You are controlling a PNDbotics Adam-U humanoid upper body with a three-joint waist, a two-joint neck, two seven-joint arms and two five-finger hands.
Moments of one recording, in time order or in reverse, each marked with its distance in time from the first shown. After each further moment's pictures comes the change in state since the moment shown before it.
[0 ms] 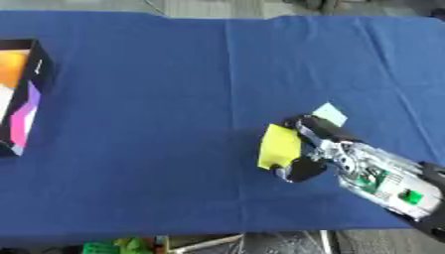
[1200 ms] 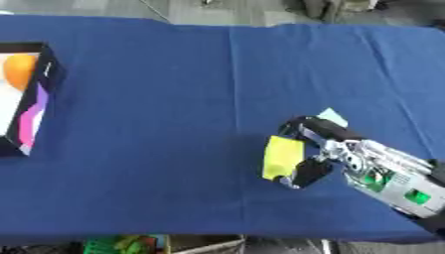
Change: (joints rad) left arm -0.004 0.000 0.000 0.000 0.009 0.012 -0.006; right arm -0.005 -0.008 0.000 0.000 0.106 -0.030 0.173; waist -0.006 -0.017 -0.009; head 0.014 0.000
